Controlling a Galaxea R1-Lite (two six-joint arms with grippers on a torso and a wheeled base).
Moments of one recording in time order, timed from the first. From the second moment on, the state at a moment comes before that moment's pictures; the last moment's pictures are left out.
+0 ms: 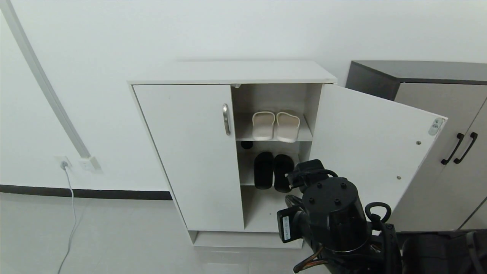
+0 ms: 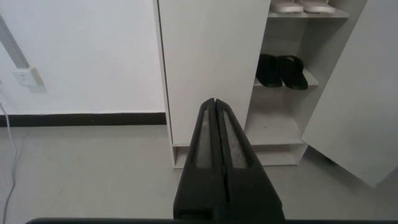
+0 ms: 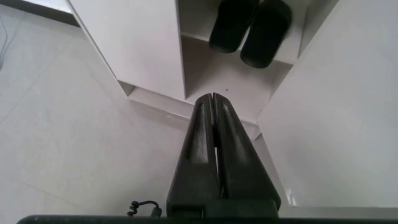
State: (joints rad) left arm 0.00 0.00 0.00 0.00 -0.02 0.00; right arm 1.03 1.81 -0.83 -0.59 -0.66 0.28
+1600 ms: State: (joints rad) left arm 0.00 0.00 0.00 0.00 -0.02 0.00; right arm 1.03 1.81 -0.79 -0.63 -0.66 0.28
